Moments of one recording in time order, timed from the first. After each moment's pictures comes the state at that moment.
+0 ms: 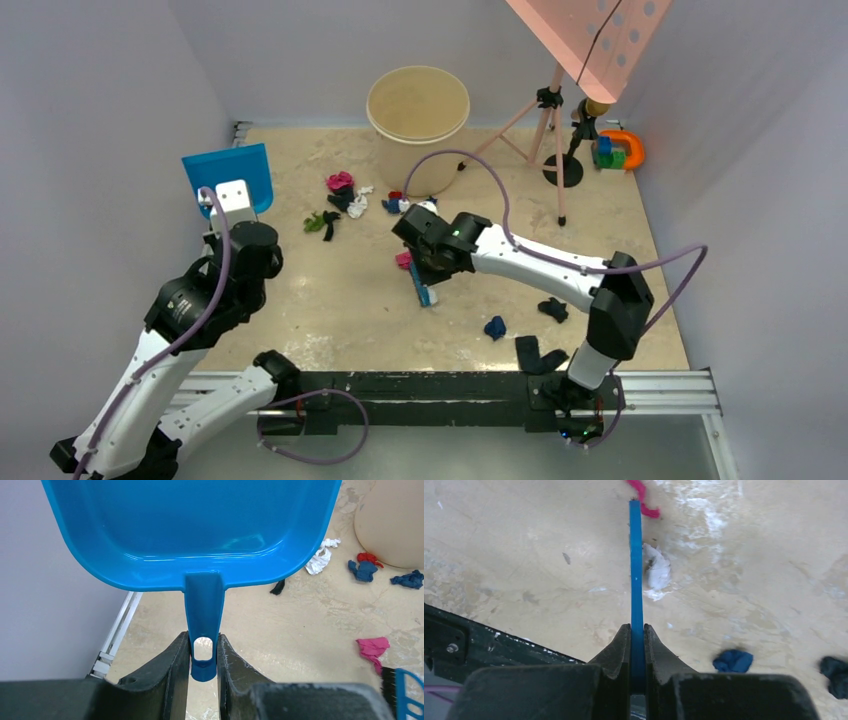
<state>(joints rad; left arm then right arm) -0.61 0.75 1.21 -1.12 -0.88 -0.46 1.01 1.70 1.44 -0.88 0.19 0.61</state>
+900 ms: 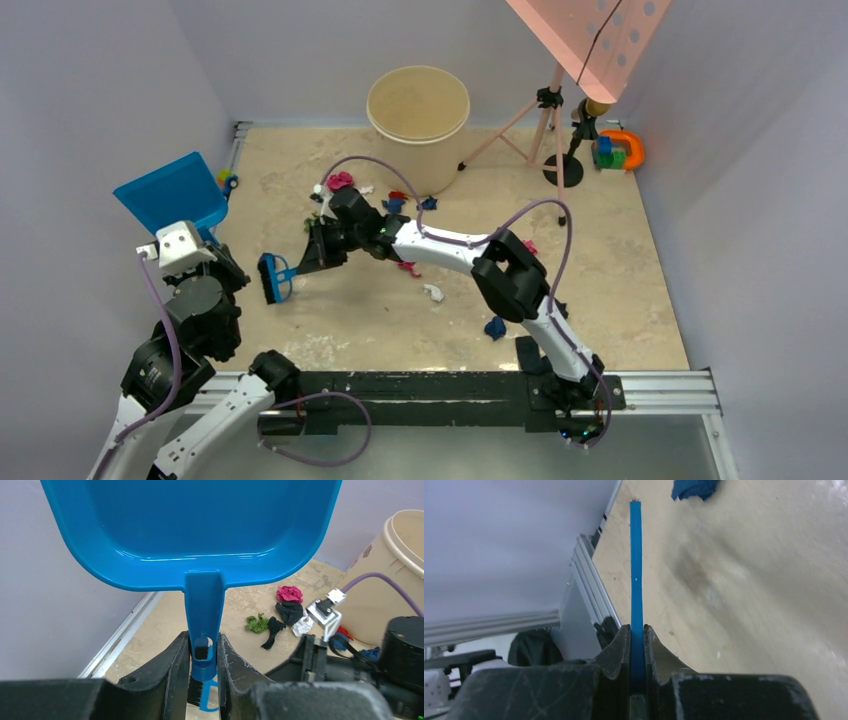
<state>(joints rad) -0.61 0.38 0.97 -0.80 -1.02 -0.32 1.01 2.26 1.83 -0.09 -0.45 0.82</state>
